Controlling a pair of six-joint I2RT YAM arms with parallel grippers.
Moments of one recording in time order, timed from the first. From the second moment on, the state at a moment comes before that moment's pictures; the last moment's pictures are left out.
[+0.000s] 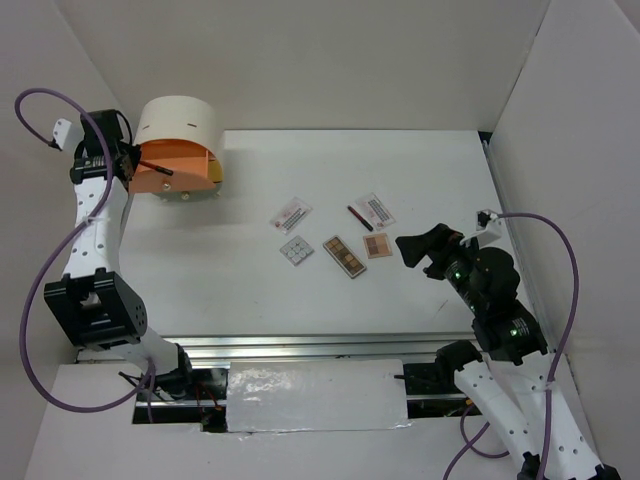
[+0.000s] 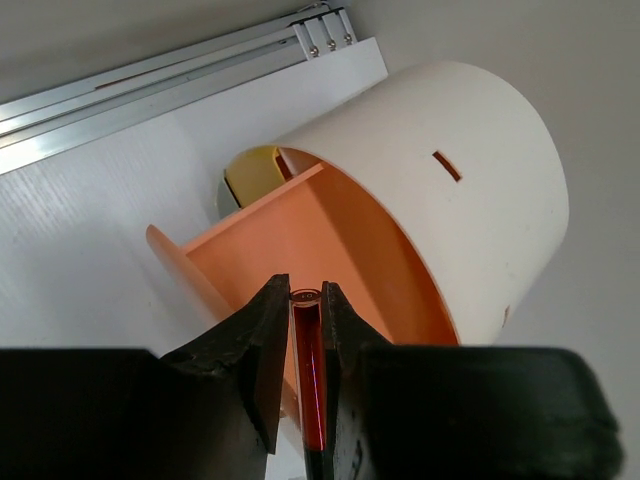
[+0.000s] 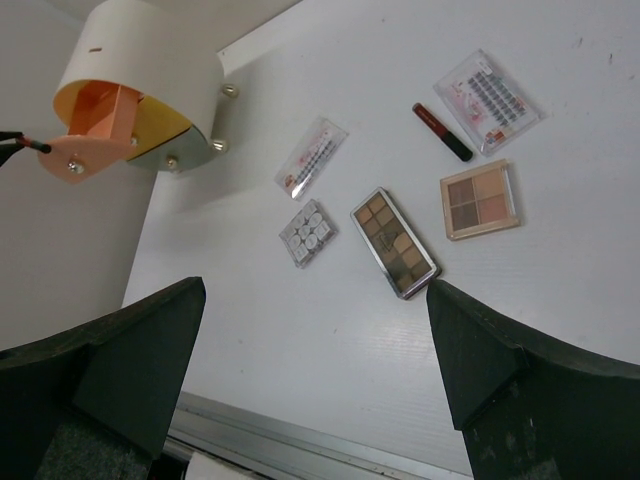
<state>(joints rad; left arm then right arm) 0.24 1.56 1.58 -0.60 -0.35 -0.95 0.32 0.46 0.73 -0.49 0.00 0.68</state>
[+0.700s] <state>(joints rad) 0.26 1.56 1.47 -0.40 -0.21 -1.04 0.32 0.48 0.73 -0.49 -0.01 0.68</state>
